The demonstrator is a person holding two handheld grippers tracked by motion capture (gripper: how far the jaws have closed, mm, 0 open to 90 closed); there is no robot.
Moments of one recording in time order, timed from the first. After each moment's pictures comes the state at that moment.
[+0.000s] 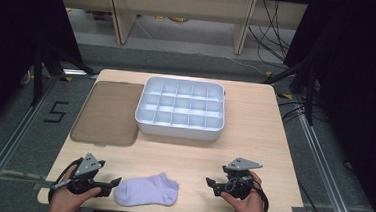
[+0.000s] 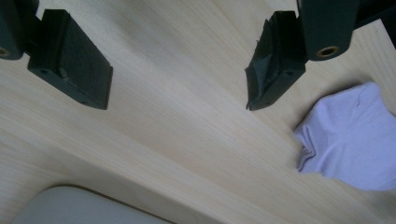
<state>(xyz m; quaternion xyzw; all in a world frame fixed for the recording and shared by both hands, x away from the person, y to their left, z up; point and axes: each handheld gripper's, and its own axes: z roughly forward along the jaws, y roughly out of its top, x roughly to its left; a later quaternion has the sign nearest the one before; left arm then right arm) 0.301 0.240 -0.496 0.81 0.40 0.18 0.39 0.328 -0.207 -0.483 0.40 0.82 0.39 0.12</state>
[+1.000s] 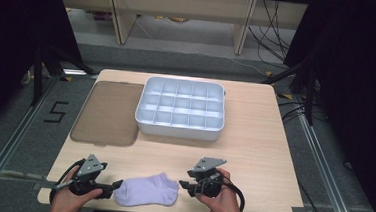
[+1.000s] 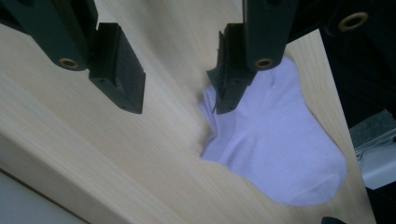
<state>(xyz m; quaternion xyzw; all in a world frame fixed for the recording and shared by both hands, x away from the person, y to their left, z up) 0.299 0.234 -0.497 0.81 0.40 0.17 0.39 0.329 -0.129 -0.483 0.29 0.87 0.38 0.07</state>
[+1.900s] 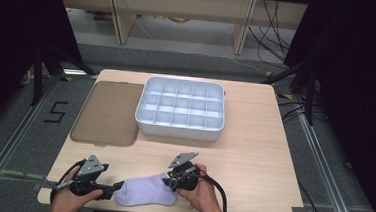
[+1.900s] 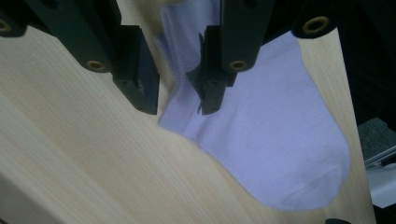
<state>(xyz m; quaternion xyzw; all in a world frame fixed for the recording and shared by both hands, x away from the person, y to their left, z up) 0.298 0.232 -0.497 0.81 0.40 0.15 0.40 0.349 -0.072 -0.497 0.25 0.90 0.35 0.05</state>
